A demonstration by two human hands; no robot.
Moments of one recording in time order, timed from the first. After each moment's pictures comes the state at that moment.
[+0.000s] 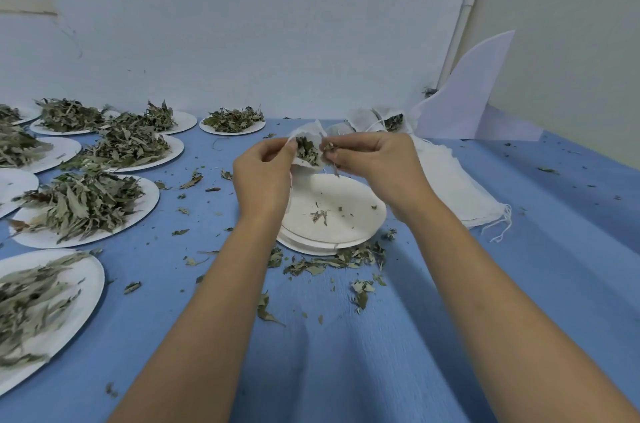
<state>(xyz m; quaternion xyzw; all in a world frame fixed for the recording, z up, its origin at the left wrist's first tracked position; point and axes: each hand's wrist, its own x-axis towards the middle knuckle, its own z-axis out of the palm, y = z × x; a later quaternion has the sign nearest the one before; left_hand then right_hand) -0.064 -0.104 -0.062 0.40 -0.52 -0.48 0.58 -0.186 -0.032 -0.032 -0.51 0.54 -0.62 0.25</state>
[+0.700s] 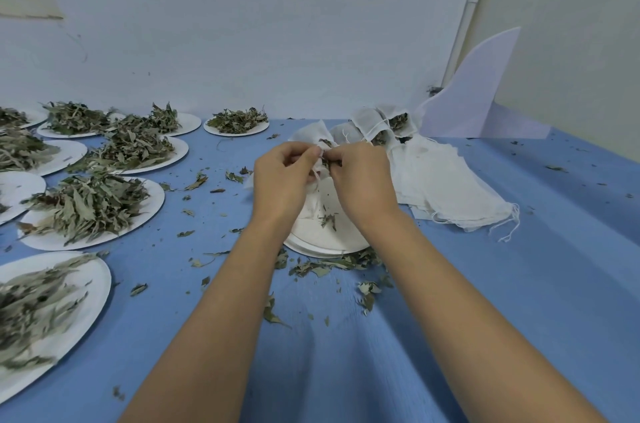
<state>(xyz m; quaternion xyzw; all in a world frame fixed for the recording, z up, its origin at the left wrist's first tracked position) -0.068 -0.097 -0.062 0.33 -0.58 -0.51 0.54 -0.164 -0.059 -0.054 -0.58 0.71 -0.37 -0.09</state>
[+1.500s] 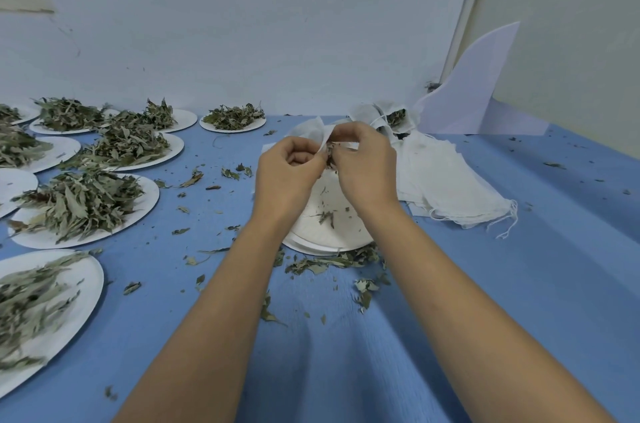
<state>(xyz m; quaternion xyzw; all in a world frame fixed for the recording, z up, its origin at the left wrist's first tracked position) -0.072 -0.097 -0.066 0.32 -0.62 -0.49 0.53 -0.159 -0.054 -0.045 -0.45 0.66 -0.60 0.06</state>
